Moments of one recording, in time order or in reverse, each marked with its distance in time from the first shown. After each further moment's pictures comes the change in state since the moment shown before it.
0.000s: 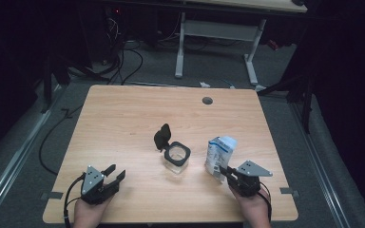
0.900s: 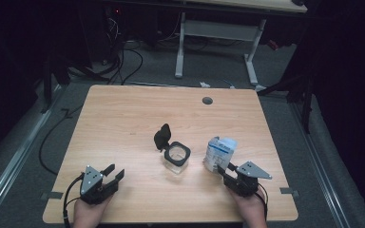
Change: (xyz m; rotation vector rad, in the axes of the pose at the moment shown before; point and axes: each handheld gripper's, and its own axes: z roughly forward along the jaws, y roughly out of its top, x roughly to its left) left arm 0.000 0.002 0.001 -0.011 0.016 -0.004; right arm 0.000 -0.011 0.012 -0.086 -0.055 0.067
